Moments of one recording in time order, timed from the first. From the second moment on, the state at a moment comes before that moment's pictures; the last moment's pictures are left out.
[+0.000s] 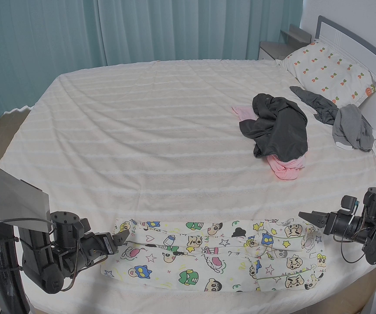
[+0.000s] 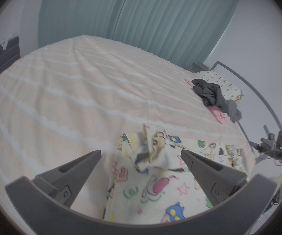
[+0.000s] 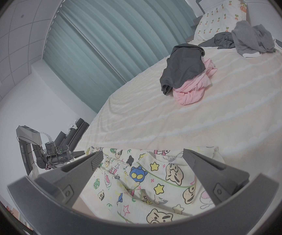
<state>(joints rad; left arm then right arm) -0.28 2.21 -0.15 -1.55 0.02 -0.43 -0.09 2.06 -0.12 -1.55 0.67 0.31</state>
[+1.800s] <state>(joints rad) -0.26 2.20 -0.21 -1.55 -0.05 -0.38 -0.06 2.06 -0.09 -1.55 0.67 0.29</state>
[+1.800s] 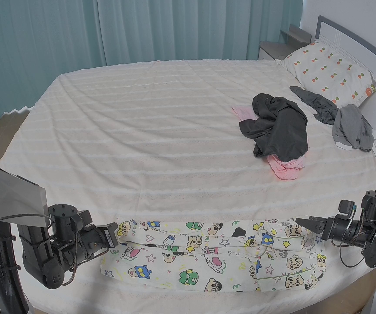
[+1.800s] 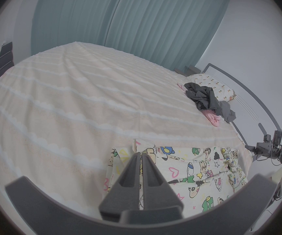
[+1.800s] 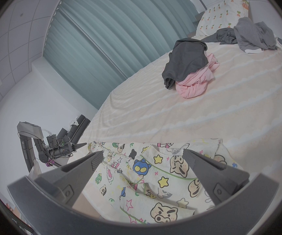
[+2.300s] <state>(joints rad) -0.24 2.13 -0.16 -1.53 -0.14 -0.32 -0.06 2.06 -0.09 -1.55 0.67 0.29</state>
